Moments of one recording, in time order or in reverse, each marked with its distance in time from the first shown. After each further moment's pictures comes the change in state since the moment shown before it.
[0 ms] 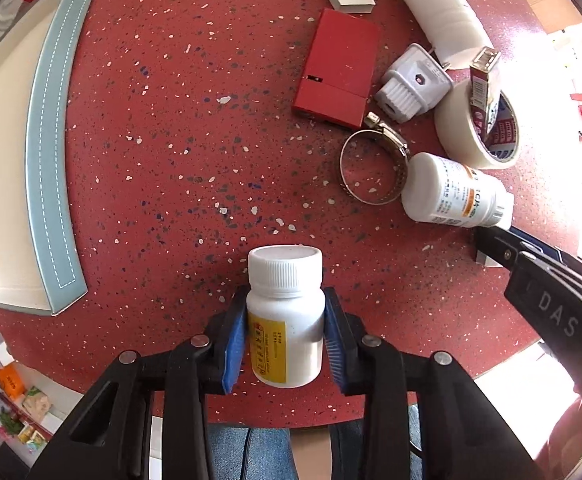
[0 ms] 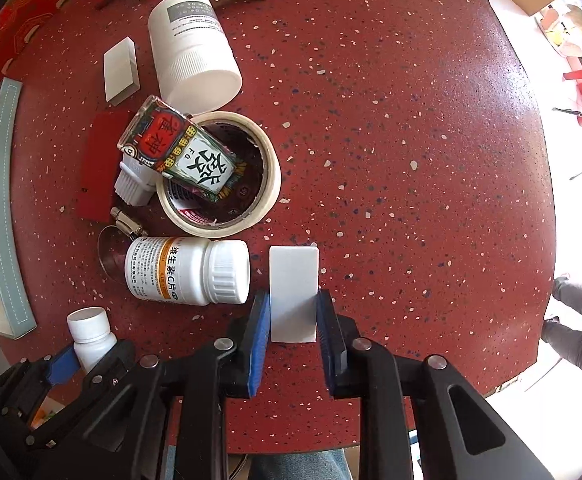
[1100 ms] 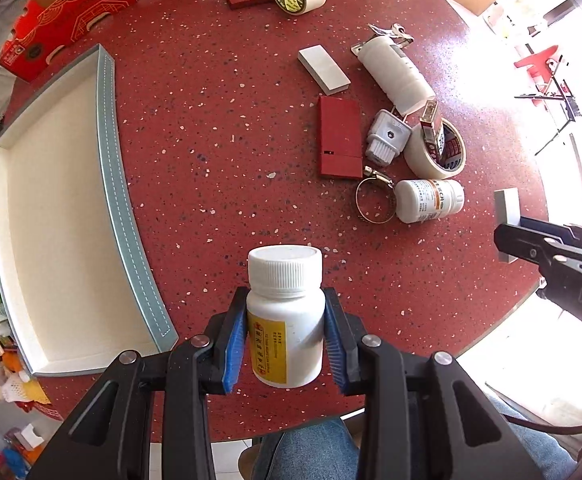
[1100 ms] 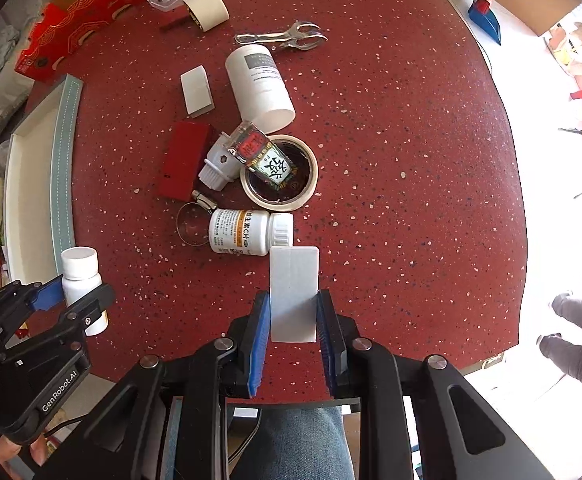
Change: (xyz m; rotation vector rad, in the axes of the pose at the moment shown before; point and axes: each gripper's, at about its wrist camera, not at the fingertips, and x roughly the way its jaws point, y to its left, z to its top) left arm -0.155 0.148 0.047 0.219 -0.193 -0.044; right arm -0.084 -0.040 -0.083 -0.045 -0.096 0.056
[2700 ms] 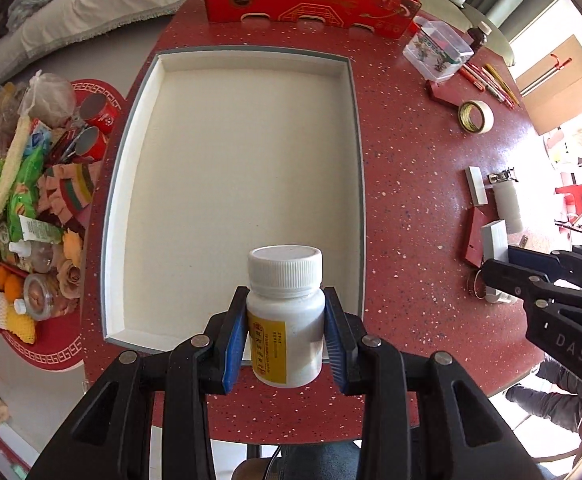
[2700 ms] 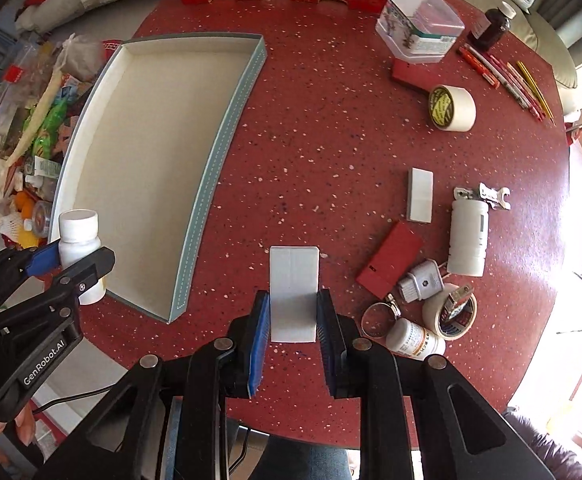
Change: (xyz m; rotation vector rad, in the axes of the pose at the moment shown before) left arm -0.073 0.354 -0.015 -0.329 -0.180 -0.008; right arm -0.005 0.201 0.021 -0.501 -0.004 0.057
